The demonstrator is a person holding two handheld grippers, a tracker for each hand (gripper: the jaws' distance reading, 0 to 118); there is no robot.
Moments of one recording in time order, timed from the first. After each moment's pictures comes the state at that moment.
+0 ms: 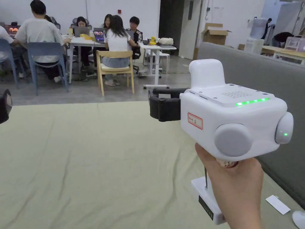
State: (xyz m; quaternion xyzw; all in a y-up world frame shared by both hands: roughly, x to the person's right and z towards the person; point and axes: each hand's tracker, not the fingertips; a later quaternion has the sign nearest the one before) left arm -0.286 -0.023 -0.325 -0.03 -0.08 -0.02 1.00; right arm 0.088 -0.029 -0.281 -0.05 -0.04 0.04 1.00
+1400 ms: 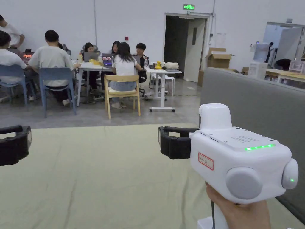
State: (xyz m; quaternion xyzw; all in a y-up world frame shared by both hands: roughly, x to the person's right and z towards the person) left arm -0.285 -0.028 -0.340 -0.06 -0.08 -0.02 0.99; right arm 0.094 -0.050 -0.294 -0.05 -0.04 0.00 1.00
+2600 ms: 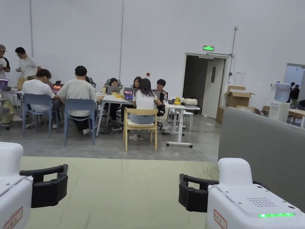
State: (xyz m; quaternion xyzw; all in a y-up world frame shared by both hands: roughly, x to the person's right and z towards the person) left arm -0.276 -0.038 -0.342 -0.03 -0.08 -0.03 1.00; right arm 0.079 -0.055 -0.293 -0.05 -0.08 0.01 1.00
